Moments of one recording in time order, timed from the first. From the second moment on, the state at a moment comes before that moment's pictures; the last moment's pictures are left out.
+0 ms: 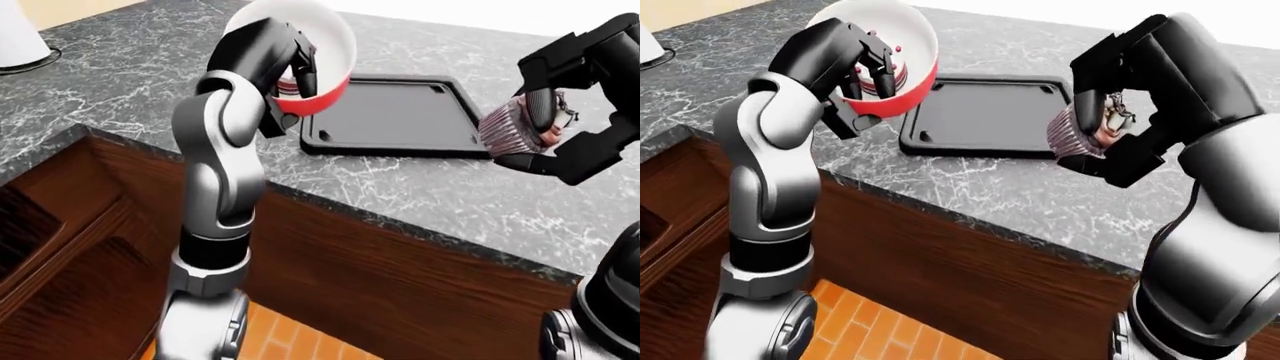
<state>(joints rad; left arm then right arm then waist) -0.99 0.12 -0.03 -0.06 1.13 0.36 -0.68 -0.72 -0.56 -0.24 -0.69 -0.73 0.79 0.95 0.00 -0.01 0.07</state>
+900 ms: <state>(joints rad) -1.06 0.15 0.02 -0.06 1.16 0.39 -0.65 -0.79 -0.60 -0.25 -0.65 -0.73 0.83 0.95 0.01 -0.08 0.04</state>
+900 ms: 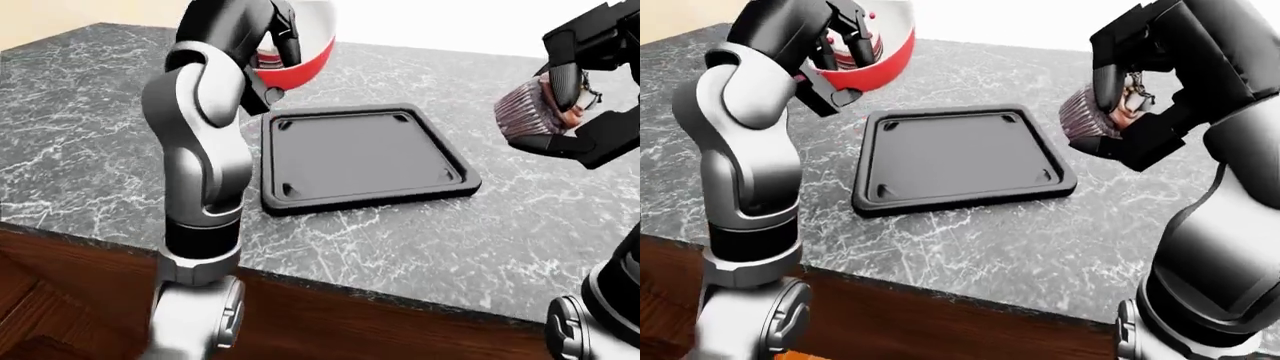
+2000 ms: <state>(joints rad) -1.00 0.11 -0.02 -0.07 1.10 0.34 -0.72 -0.79 -0.59 -0.23 -0.64 -0.73 0.79 0.95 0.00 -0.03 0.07</state>
